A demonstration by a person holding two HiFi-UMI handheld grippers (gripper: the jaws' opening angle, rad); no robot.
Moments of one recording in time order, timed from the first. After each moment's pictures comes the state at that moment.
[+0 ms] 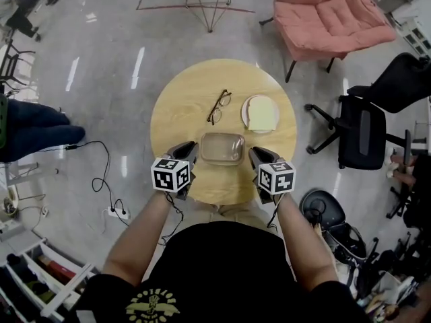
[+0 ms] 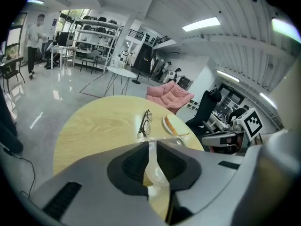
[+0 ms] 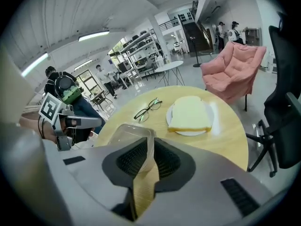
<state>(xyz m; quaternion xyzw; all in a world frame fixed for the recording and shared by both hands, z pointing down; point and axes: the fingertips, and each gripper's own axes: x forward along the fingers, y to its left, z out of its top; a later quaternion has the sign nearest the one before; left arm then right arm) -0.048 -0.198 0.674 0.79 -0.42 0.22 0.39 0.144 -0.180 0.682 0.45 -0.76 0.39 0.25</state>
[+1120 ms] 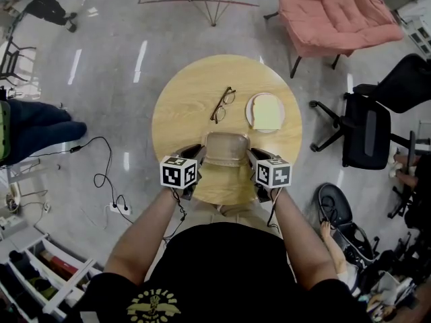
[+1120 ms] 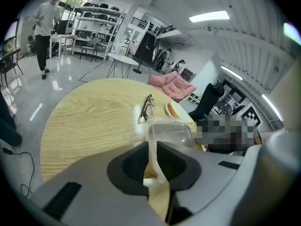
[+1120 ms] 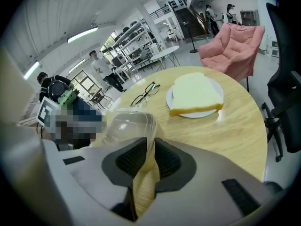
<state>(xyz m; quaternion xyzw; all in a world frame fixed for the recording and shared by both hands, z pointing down) -0.038 -0.186 0.723 0.77 -0.40 0.25 0.43 0.128 -0.173 0.735 0.43 -0.73 0.46 0.27</state>
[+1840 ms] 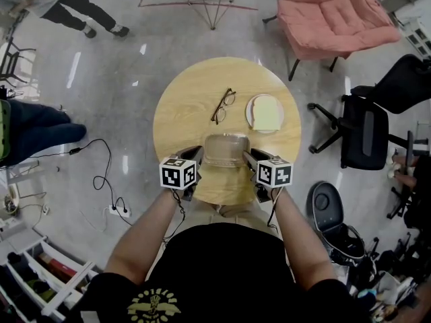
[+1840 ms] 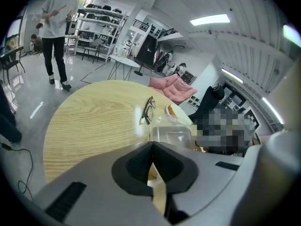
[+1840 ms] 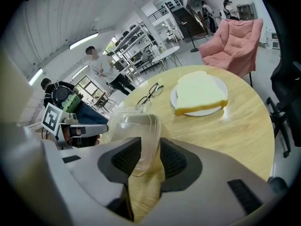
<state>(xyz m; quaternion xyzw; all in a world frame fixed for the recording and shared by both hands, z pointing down) -0.045 -0.183 0.716 0.77 -0.41 0.23 0.43 0.120 -0.170 0.729 0.42 -0.74 0.48 0.24</state>
